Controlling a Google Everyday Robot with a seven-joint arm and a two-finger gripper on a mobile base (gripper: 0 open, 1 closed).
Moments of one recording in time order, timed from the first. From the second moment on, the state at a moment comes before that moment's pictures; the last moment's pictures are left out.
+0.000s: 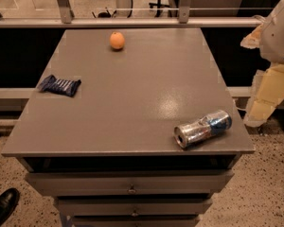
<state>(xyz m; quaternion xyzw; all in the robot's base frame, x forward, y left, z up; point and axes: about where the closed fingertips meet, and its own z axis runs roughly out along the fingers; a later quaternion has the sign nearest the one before) 0.438 -0.217 0.976 -0.60 0.78 -0.03 0.16</state>
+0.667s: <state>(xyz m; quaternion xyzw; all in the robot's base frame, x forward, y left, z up) 0.451 -0.193 0.980 -0.60 0.77 -0.02 0.19</state>
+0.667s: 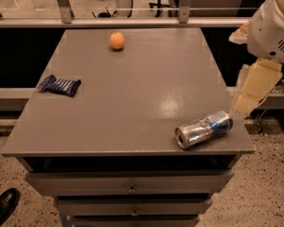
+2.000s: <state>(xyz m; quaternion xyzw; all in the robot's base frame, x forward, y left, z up) 0.555 -0.029 0.954 -0.63 0.73 0.08 0.27</state>
